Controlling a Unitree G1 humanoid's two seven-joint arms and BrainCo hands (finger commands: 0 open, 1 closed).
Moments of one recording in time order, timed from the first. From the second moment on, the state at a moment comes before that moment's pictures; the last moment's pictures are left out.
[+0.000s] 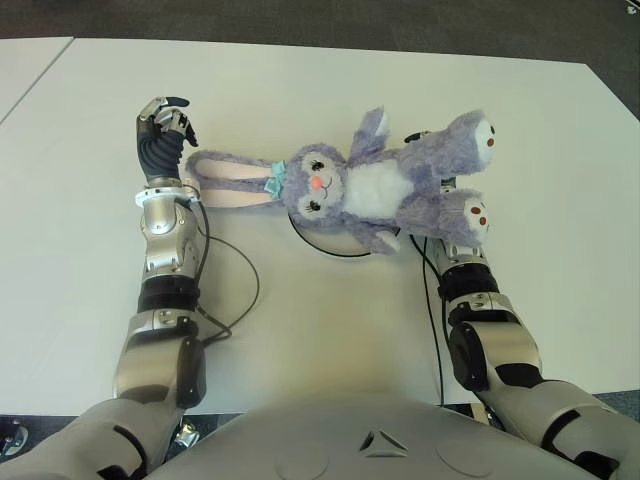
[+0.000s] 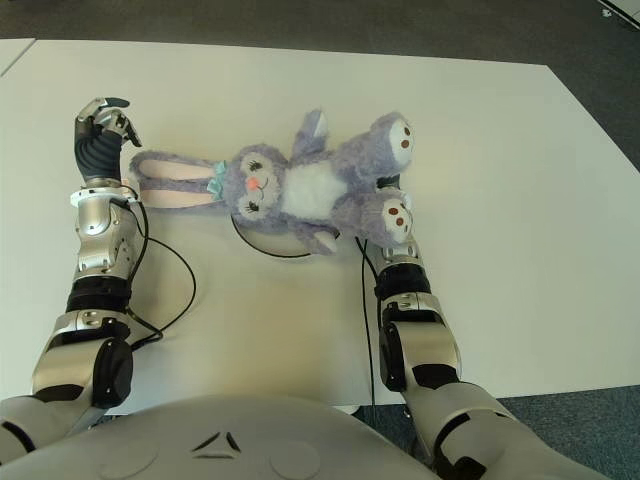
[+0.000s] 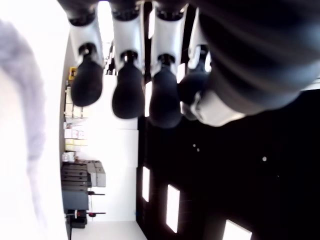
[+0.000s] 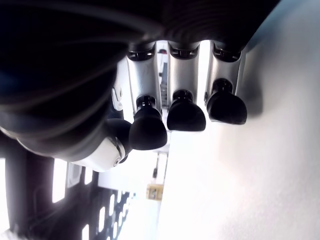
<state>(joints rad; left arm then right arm) -0.36 0.16 0.28 0.46 -0.16 -0.37 0.03 -0.54 -0.15 -0.10 0.68 -0.02 -0.13 -0.09</state>
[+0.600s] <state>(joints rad) -0.28 0.13 0.23 0.35 -0.14 -0.30 0.03 -0.47 -0.15 -0.14 0.57 0.00 -0.10 -0.09</state>
